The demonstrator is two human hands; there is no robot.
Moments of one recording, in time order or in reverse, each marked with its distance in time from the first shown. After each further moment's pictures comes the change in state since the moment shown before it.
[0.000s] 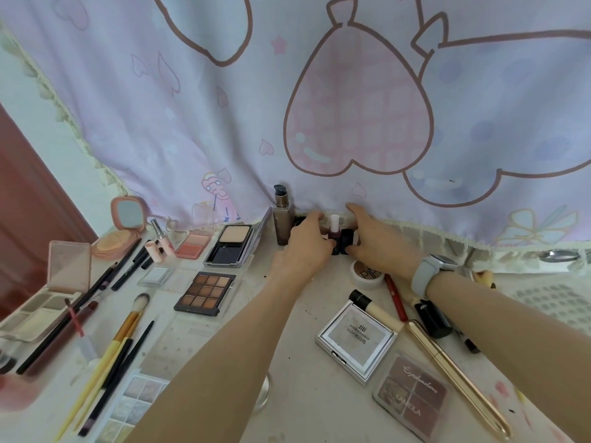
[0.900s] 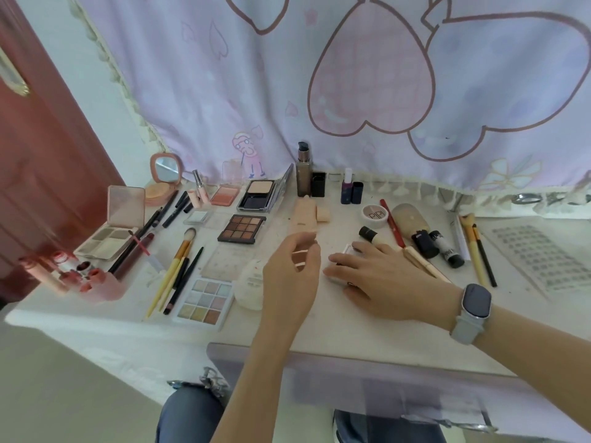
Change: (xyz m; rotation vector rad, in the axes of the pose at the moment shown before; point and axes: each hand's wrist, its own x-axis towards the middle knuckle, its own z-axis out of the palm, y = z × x) left_hand -0.202 -0.019 -0.043 -0.477 0.273 0.033; right_hand -0.163 -0.083 0.004 -0.510 -0.231 -0.450
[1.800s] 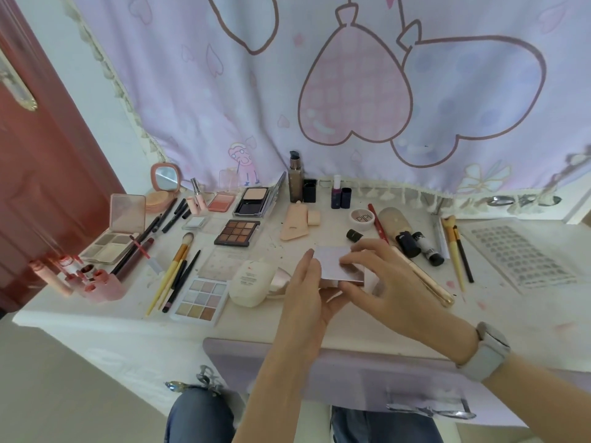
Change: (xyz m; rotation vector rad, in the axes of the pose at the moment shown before) left_hand -0.034 0.017 0.019 -0.848 -0.190 -0.509; right_hand -0.045 -0.023 -0.014 0.655 0.505 0.281
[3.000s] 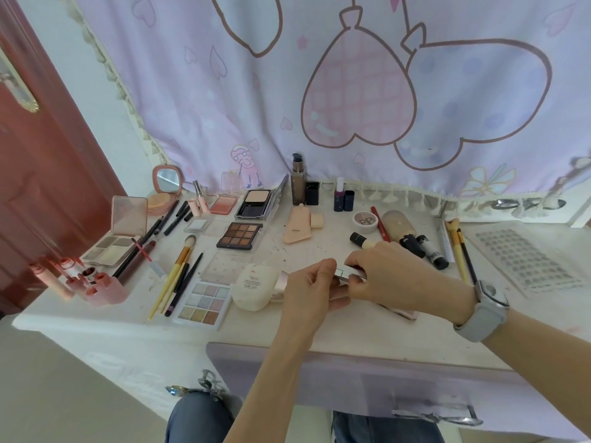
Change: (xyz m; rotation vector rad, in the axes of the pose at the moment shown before) left_hand 0.021 -0.003 -0.009 0.483 -0.020 0.166; right_hand 0.042 -0.016 -0.014 -0.494 -0.380 0.044
